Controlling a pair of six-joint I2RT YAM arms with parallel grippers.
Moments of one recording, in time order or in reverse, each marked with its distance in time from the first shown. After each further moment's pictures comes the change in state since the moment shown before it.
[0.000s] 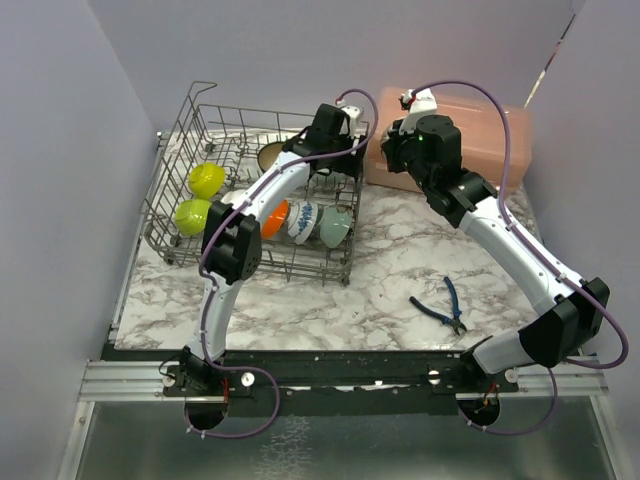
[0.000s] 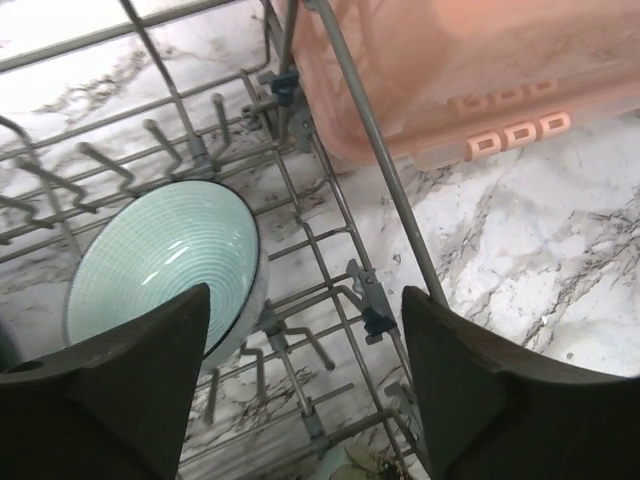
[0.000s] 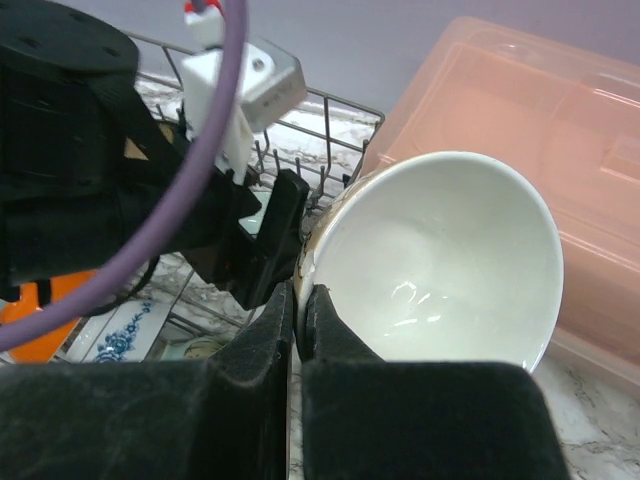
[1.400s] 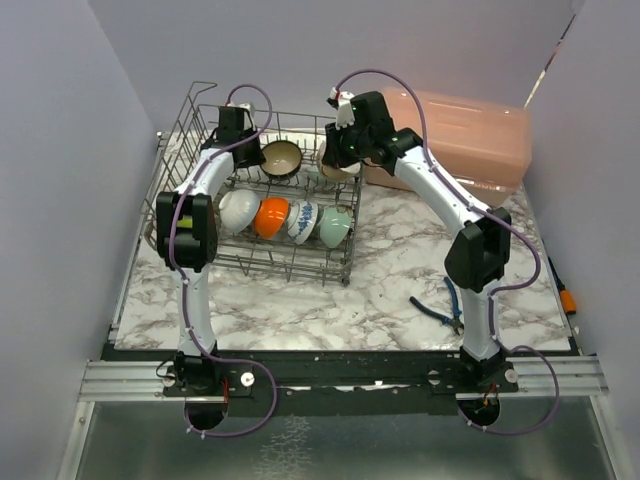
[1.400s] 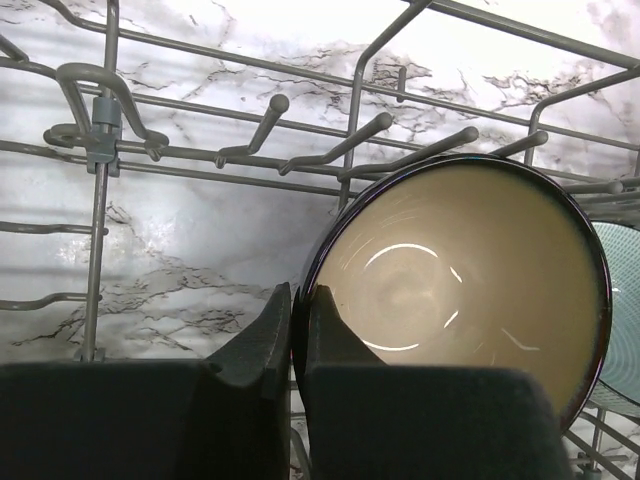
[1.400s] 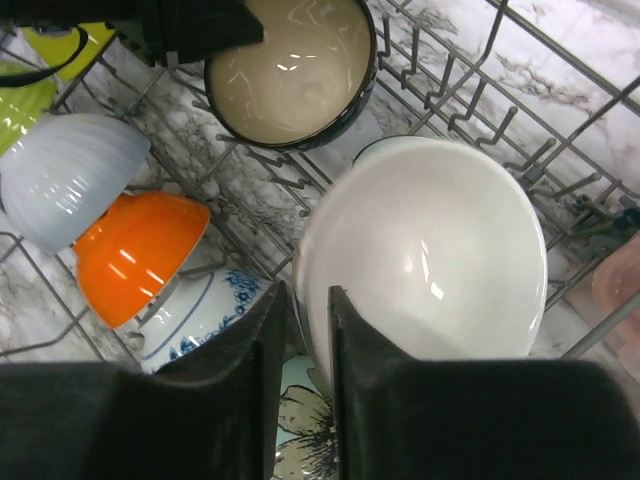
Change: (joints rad) left arm 0.444 -0.069 -0.274 0.157 0.061 -0.139; right arm 0.003 0.635 0.622 -0.330 -0.470 0.007
